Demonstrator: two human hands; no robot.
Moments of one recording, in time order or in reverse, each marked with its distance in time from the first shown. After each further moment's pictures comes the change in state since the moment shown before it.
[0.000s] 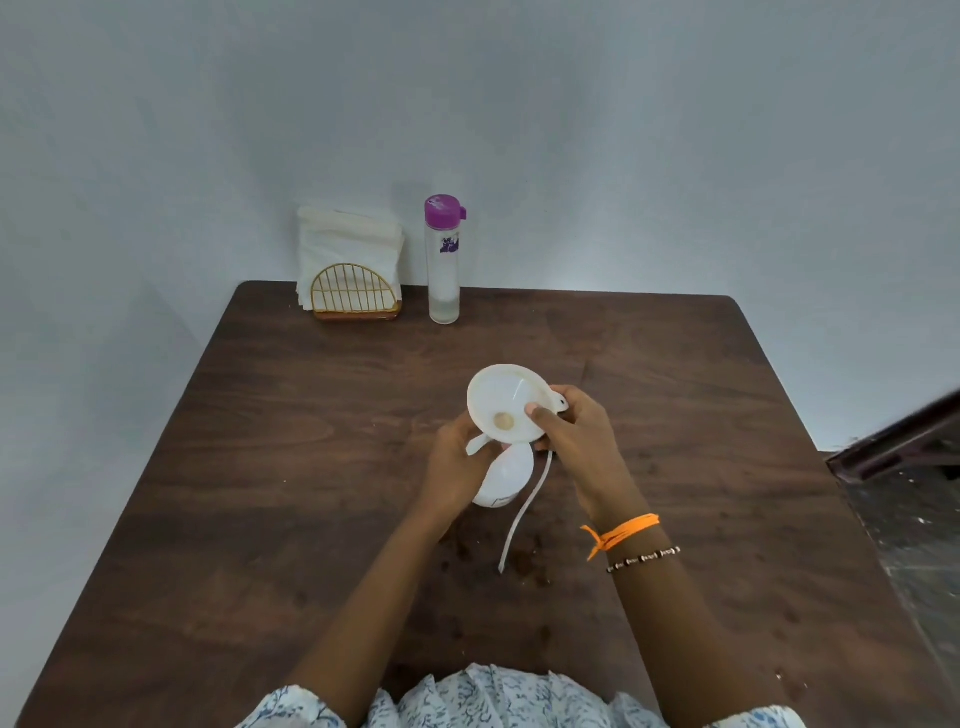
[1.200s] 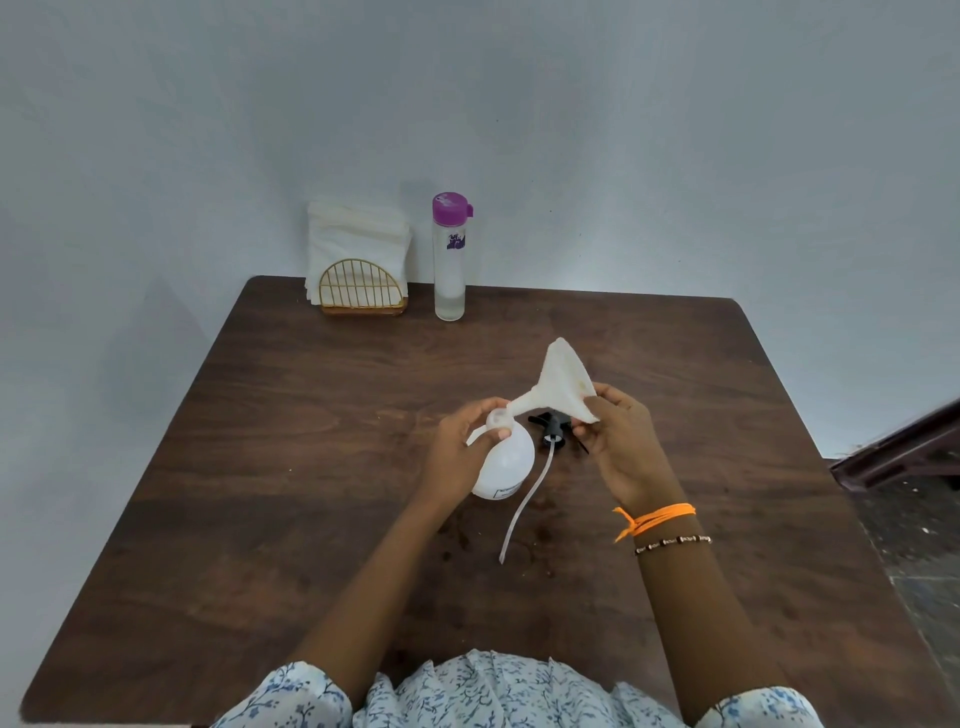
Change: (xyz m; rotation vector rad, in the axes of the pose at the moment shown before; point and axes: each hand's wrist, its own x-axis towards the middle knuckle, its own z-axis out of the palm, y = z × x) left_hand 0.006 -0.013 -0.002 0.033 -0.026 0.084; right_hand 0.001 0.001 -0.030 0.376 -0.005 0.090
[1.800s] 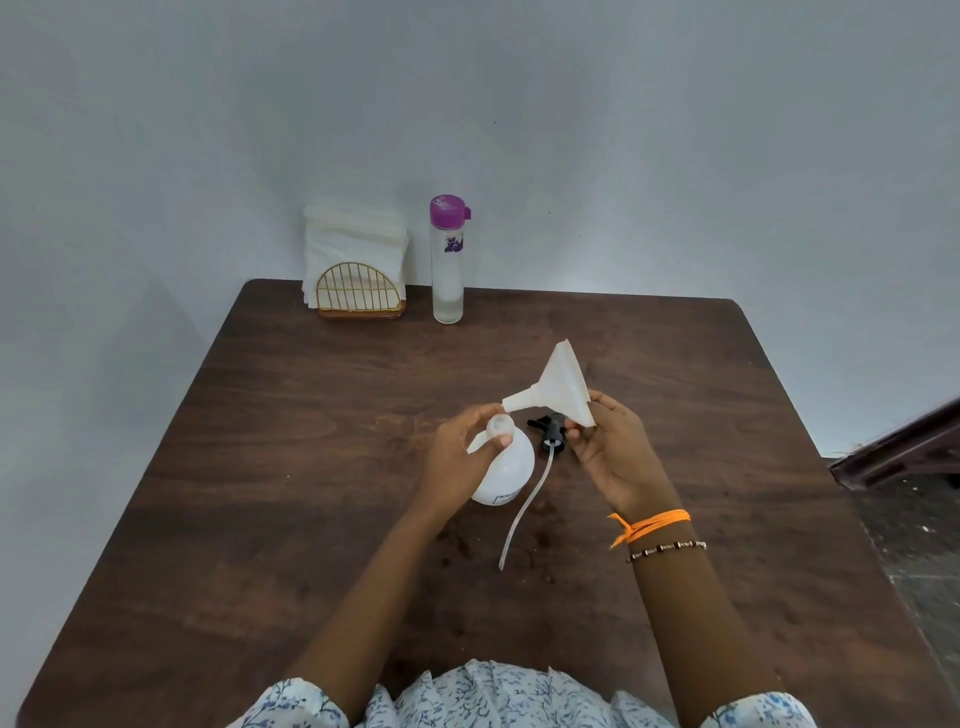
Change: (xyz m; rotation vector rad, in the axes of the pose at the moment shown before) left_hand 0.001 0.002 0.000 0.024 -0.010 -0.073; right_hand 0.004 0.002 0.002 0.188 -0.041 0.065
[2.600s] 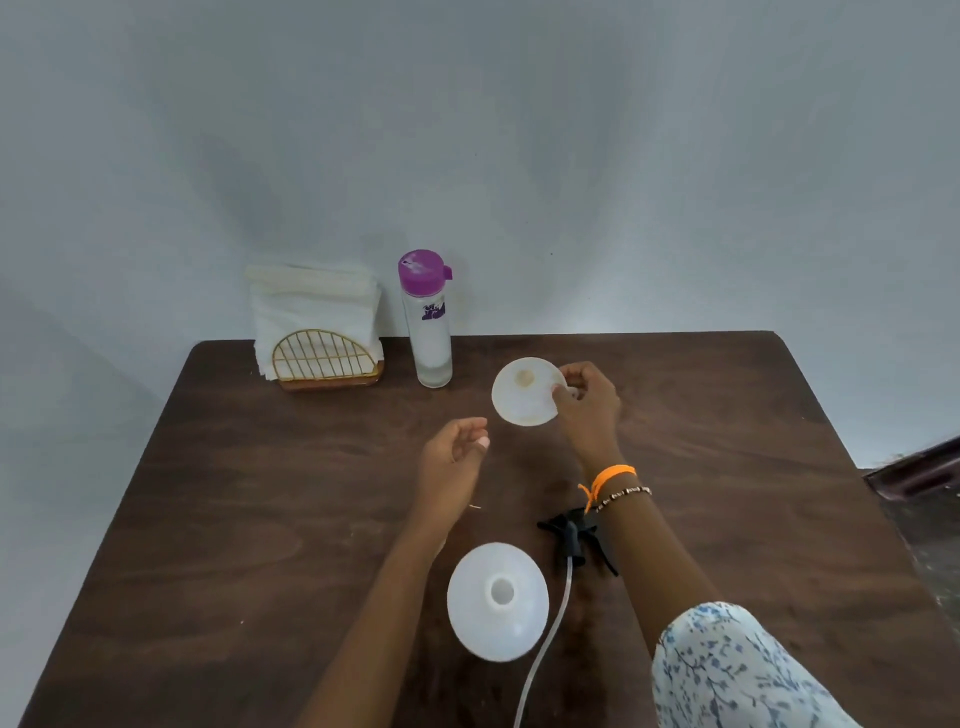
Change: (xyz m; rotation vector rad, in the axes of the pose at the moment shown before) left_hand 0.138 0.012 0.001 0.010 0.067 -0.205; right_hand 0.207 0.000 0.020 -0.696 0.331 -0.299
